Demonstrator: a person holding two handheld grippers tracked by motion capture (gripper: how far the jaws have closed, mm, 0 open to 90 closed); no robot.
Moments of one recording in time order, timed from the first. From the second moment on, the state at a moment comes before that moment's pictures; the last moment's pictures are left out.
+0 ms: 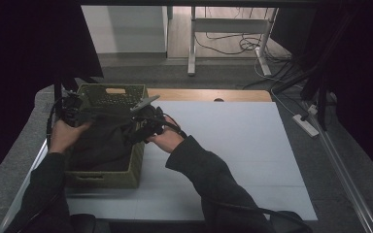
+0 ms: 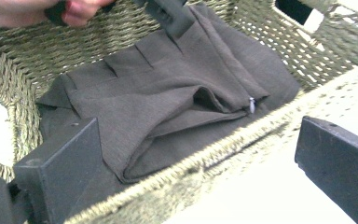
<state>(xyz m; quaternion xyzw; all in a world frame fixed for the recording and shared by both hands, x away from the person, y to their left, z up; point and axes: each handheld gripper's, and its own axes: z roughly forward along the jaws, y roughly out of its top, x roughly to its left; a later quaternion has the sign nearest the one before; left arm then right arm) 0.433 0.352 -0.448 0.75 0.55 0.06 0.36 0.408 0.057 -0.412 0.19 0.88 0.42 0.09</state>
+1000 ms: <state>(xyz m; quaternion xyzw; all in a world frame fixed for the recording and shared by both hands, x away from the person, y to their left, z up) 0.415 0.272 -0.468 0.83 0.49 0.00 0.26 0.404 -0.011 -0.409 0.22 0.87 0.44 0.08</state>
